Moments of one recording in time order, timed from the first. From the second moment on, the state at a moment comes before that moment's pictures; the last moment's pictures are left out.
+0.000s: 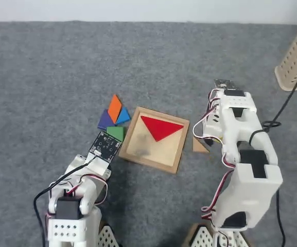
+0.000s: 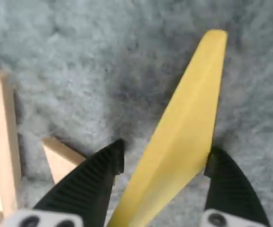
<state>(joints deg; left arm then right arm) -4.3 -103.5 97.2 73.6 -23.1 -1.5 19.0 15.4 69.7 -2.2</state>
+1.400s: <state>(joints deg) -4.3 -103.5 97.2 73.6 -23.1 -10.9 -5.6 18.9 71.6 3.6</state>
